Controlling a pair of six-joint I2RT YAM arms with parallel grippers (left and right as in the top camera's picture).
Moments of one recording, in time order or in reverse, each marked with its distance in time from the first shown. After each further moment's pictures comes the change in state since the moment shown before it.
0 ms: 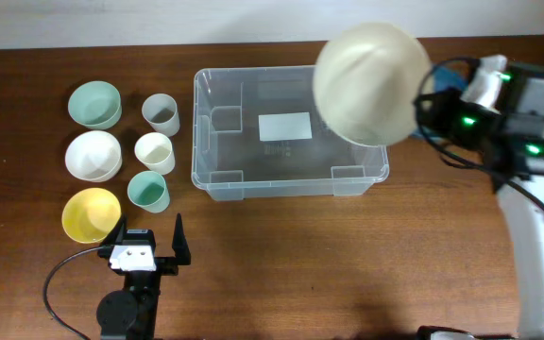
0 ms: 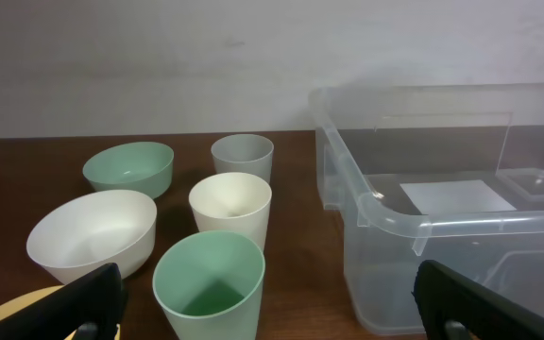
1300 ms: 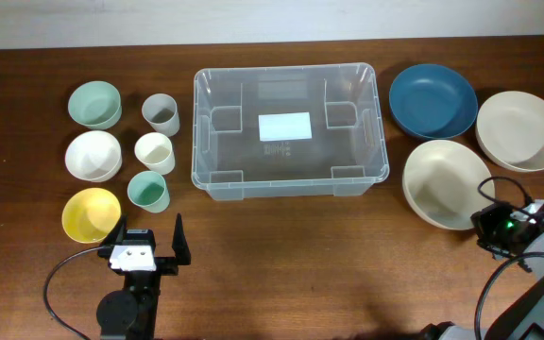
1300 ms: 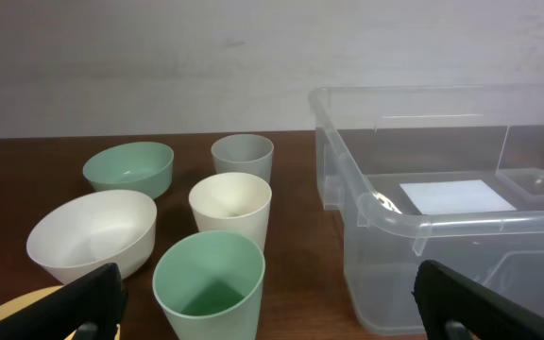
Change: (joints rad) left arm 0.000 0.000 0.000 0.000 0.000 0.000; right arm -0.654 0.119 -0.631 0.264 0.046 -0.056
